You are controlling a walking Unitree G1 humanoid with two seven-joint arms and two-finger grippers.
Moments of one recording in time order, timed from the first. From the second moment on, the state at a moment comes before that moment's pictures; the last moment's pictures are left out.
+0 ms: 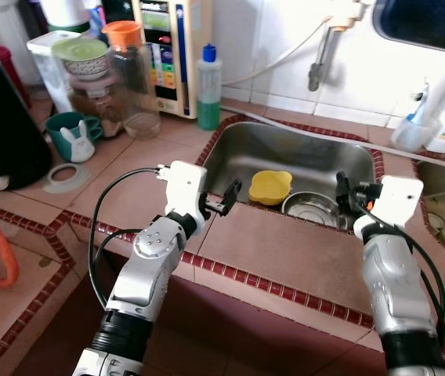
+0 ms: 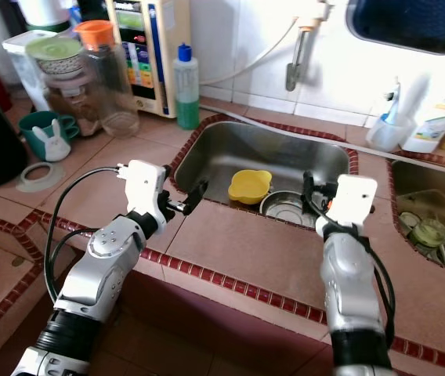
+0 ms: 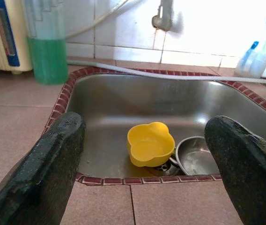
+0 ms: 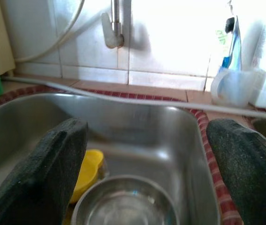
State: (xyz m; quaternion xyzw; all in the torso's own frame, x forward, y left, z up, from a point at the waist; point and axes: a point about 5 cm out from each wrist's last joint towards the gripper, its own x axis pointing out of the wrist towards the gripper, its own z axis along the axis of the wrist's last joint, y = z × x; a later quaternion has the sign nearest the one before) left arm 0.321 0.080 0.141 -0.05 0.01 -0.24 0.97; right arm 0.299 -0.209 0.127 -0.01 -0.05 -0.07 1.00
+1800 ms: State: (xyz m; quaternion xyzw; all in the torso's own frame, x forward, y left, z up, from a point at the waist) left arm 0.315 0.085 0.144 -0.05 0.01 -0.23 0.97; right arm 0.260 -0.166 0.153 -0.01 -0.04 -0.01 1.00
